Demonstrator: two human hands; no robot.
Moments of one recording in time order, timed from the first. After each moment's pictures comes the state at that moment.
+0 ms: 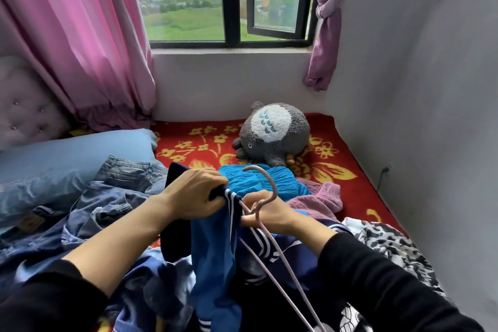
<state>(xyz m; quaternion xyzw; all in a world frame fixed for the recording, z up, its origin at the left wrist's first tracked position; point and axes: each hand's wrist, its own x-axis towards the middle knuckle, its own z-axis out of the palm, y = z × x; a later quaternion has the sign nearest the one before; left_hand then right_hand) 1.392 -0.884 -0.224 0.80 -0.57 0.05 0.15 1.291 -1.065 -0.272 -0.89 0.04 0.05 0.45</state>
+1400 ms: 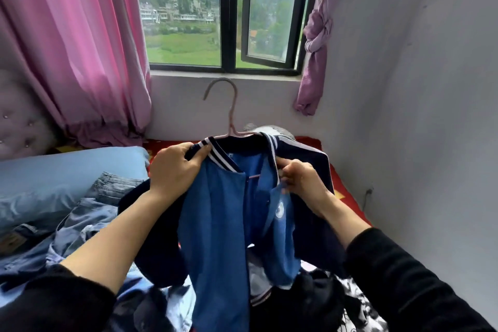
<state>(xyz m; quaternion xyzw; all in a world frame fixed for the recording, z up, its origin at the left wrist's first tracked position) 1.402 -0.863 -0.175 0.87 -0.22 0.21 0.39 1.281 -1.090 -0.192 -0.71 0.10 -0.11 0.68</state>
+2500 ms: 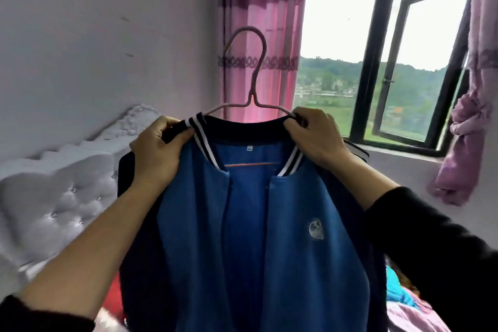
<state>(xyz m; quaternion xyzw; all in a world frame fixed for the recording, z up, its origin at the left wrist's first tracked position) 1.157 -0.625 -0.033 0.74 -0.03 0.46 0.49 1.200 -0.887 0.013 -0.85 -0.22 -0.37 0.30</state>
